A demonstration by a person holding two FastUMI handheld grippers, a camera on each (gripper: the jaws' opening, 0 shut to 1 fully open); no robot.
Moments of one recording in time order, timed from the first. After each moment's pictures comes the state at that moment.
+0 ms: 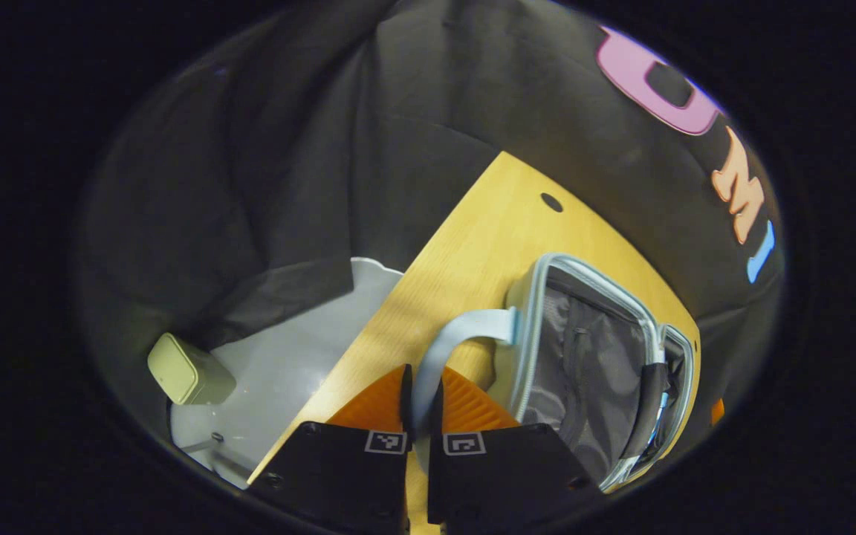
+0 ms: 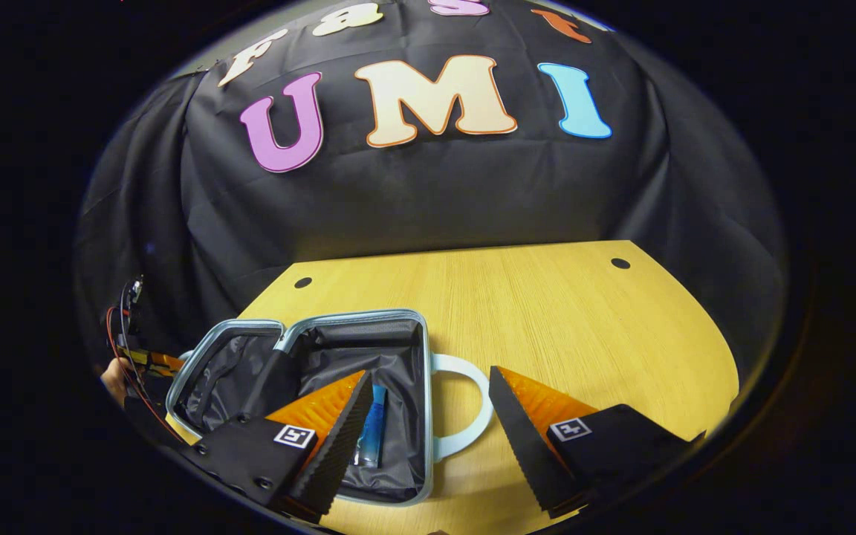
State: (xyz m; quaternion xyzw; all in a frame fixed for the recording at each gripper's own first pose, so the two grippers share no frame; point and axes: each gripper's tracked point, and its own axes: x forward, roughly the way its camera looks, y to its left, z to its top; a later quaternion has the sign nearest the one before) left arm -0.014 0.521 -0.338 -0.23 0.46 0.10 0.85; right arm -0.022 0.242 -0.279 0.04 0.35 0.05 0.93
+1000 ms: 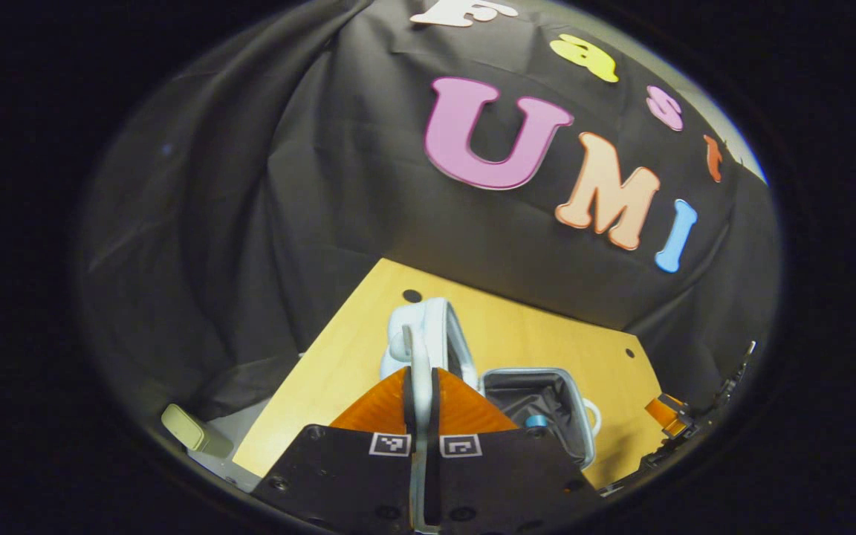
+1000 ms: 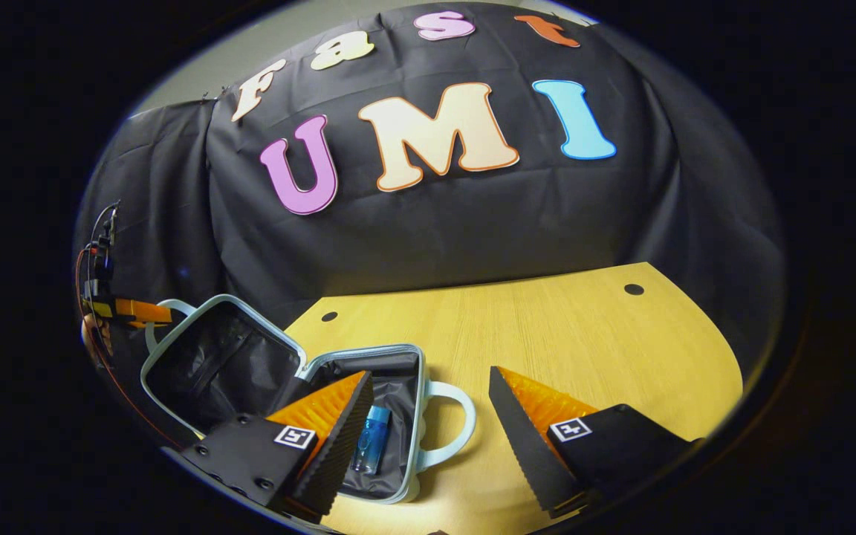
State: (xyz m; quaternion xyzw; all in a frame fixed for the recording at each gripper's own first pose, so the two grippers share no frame) left arm 0.003 0.365 -0.087 -0.15 0.28 0.01 0.95; right arm -0.009 0.196 -0.228 0.09 0.30 0.11 0.95
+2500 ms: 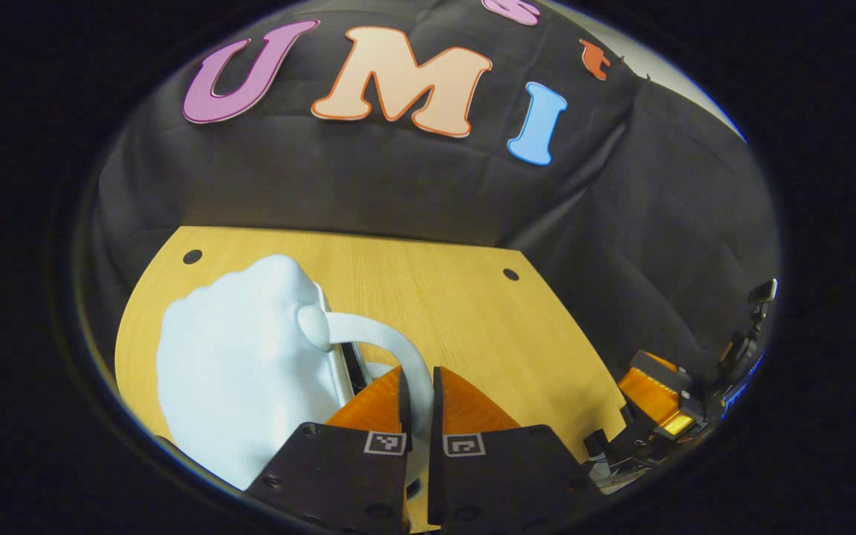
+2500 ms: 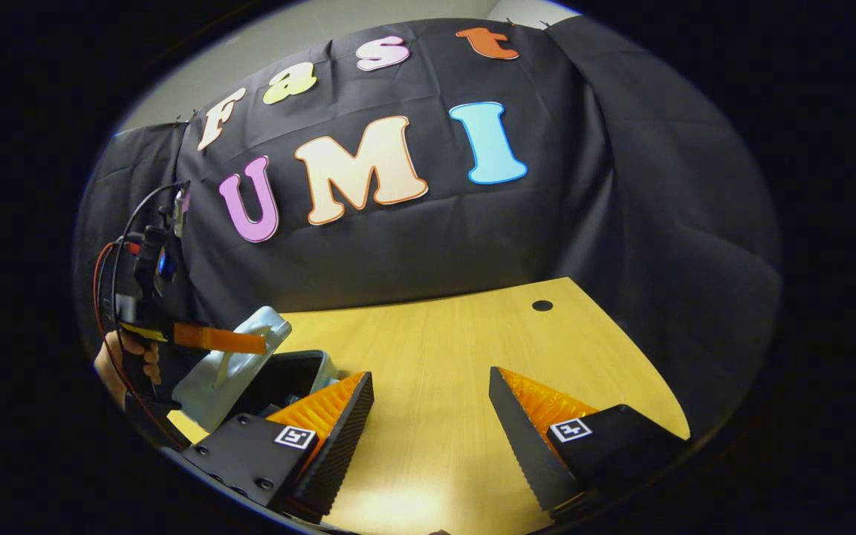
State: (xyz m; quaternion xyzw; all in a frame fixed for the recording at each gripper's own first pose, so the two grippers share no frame) left arm 0.023 0.000 -0.180 -0.10 0.38 -0.20 0.90; right arm -0.039 0.002 -0.191 0.08 0.27 0.04 0.96
